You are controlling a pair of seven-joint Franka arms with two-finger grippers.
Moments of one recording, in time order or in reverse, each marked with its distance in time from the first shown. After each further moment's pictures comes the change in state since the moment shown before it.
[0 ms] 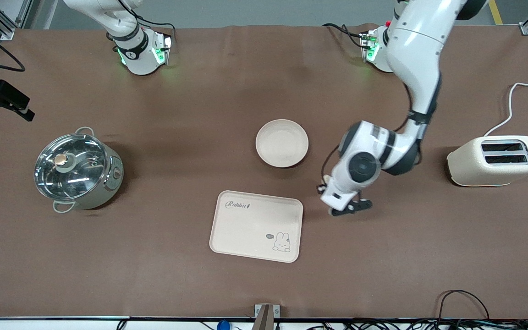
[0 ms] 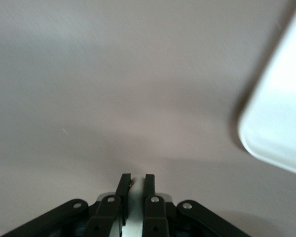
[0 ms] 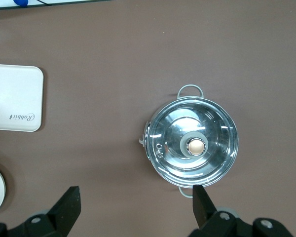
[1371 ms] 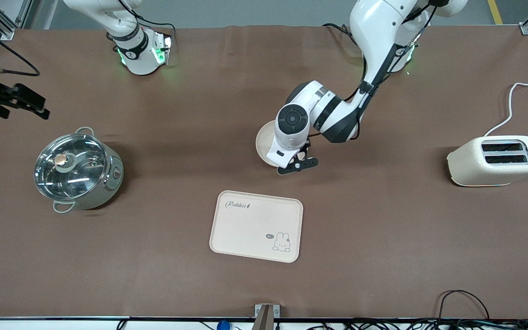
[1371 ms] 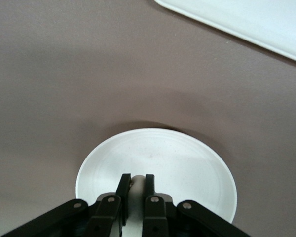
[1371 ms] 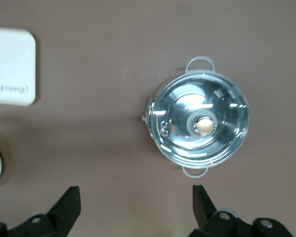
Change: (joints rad) left arm -0.139 -0.059 -0.096 -0.029 0.002 -0.069 -0.227; right arm 0.028 0.057 0.009 -0.006 0.000 -0.096 -0.002
